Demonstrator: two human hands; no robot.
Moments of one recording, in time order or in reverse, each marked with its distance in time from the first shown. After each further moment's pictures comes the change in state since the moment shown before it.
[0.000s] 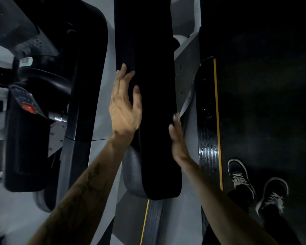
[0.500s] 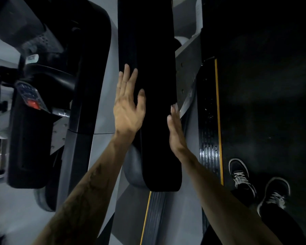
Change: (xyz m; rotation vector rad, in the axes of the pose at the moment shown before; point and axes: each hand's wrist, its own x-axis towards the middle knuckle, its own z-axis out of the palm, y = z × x) left_hand -0.022 -0.006 -0.001 0.082 -0.067 0.033; right_hand 0.003 -0.002 0.009 -0.069 0.018 -0.086
